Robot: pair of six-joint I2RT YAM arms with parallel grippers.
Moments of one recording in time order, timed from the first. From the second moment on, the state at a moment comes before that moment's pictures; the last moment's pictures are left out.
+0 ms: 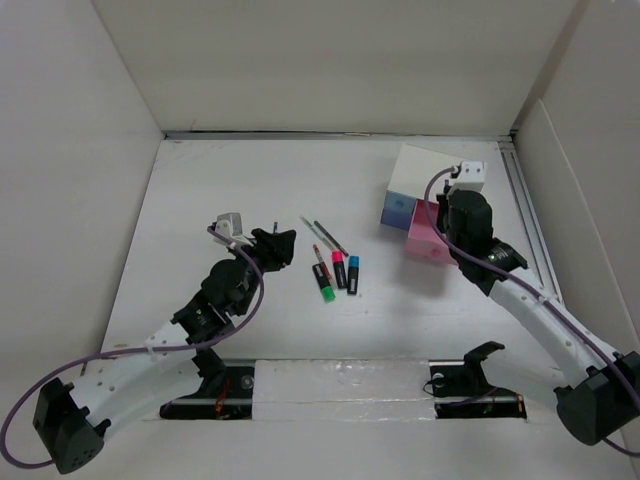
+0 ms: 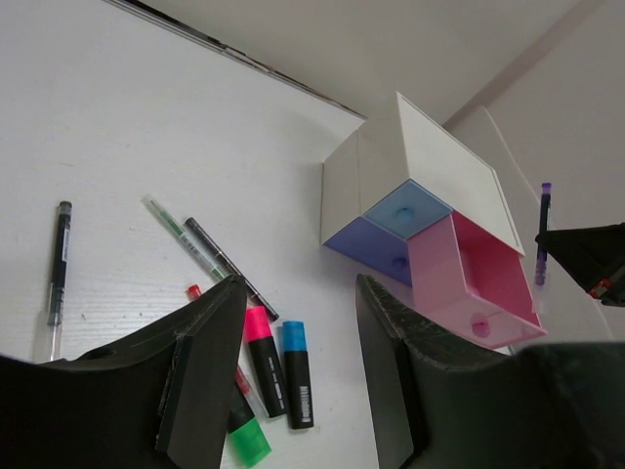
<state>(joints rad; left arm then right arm) -0.81 0.68 0.44 0.22 -0.49 -0.66 0.44 1.03 0.87 -0.20 0.53 0.11</state>
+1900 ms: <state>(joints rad) -0.81 0.68 0.43 0.22 -0.49 -0.66 0.72 1.28 0.96 -0.08 0.36 0.07</state>
